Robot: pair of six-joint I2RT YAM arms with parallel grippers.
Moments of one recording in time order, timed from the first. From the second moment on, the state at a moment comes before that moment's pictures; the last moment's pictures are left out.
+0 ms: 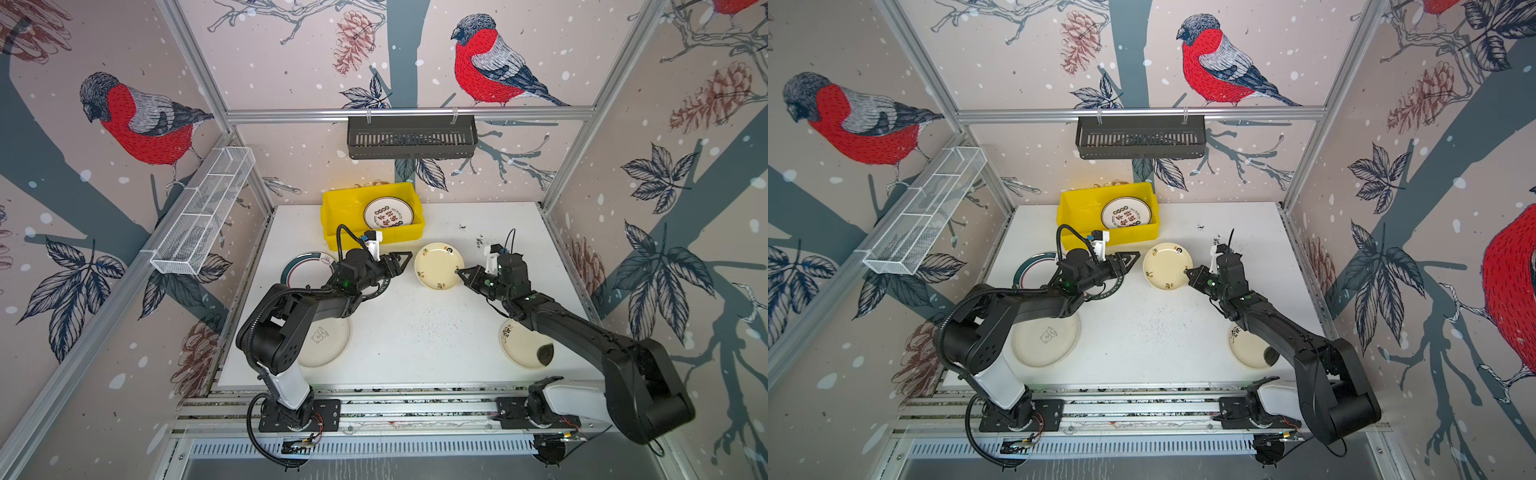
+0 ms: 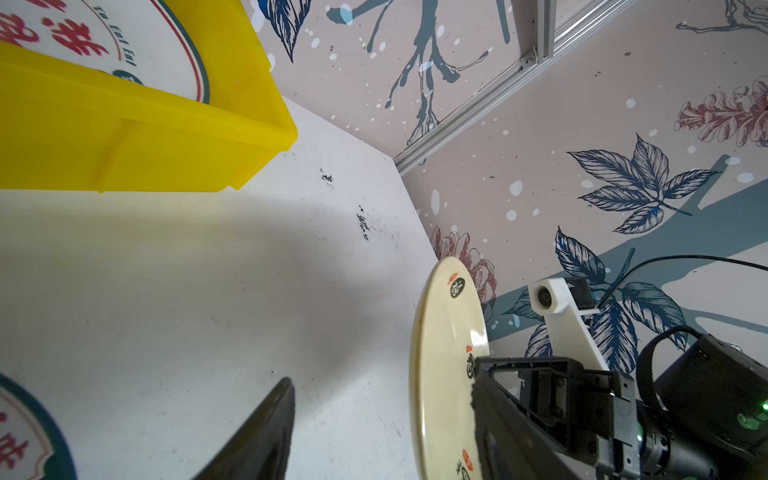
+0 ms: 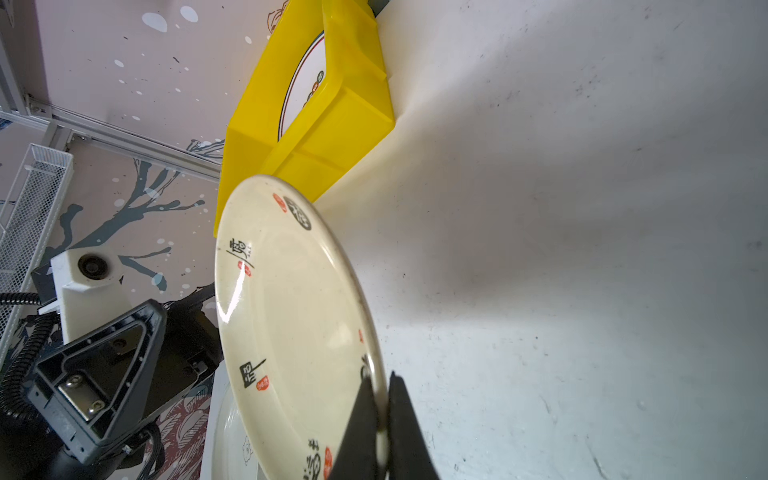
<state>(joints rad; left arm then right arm) -0.48 1.73 0.75 0.81 0.45 -0.83 0.35 1.29 0.62 0.15 -0.32 0.80</state>
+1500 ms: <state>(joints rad) -0.48 1.79 0.87 0.76 0.50 -0.82 0.38 1.30 0.69 0.18 -0.36 0.73</state>
